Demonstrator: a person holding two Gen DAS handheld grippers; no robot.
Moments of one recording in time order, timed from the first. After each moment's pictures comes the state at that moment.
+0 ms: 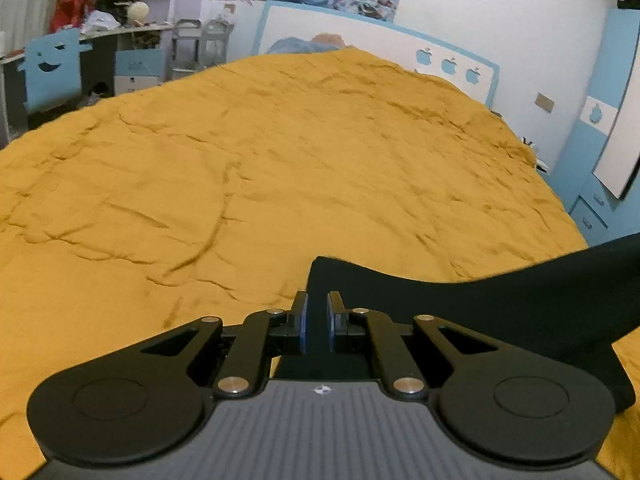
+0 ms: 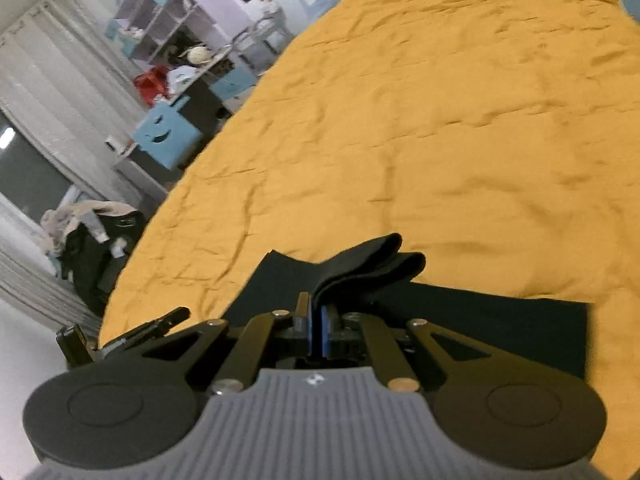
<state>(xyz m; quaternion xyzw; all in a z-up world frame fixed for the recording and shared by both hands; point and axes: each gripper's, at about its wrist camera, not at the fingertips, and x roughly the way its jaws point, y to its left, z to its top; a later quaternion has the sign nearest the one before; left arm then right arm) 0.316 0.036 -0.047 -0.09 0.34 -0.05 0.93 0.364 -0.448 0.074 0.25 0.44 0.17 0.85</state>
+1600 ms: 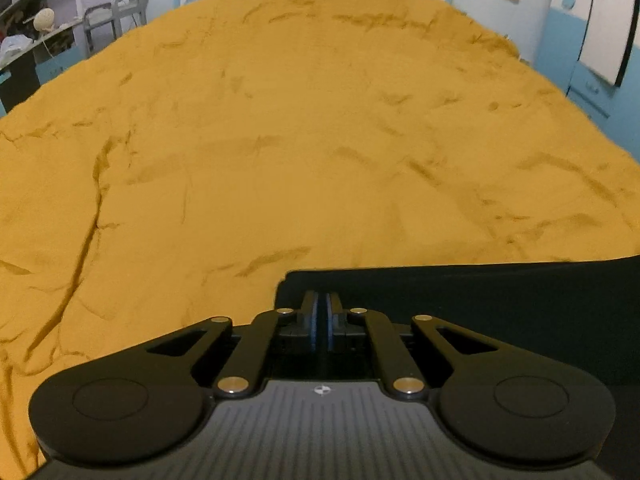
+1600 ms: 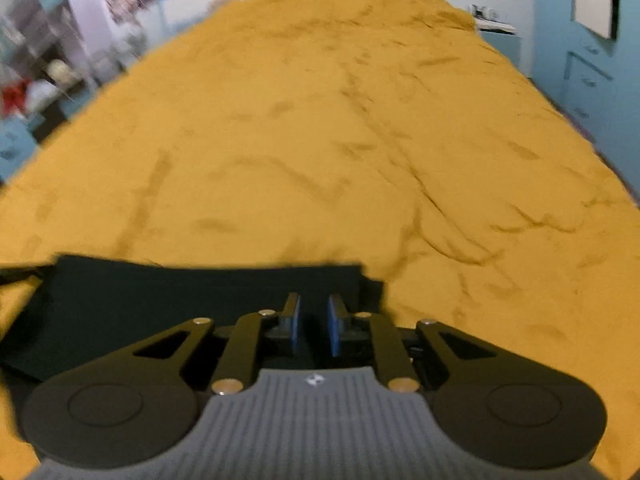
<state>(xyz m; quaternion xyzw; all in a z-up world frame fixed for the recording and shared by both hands) 0.458 -0.034 -0.146 0.04 0.42 -0.10 0.90 0.352 -0.497 -0.113 0.16 0.42 -0.07 0.89</state>
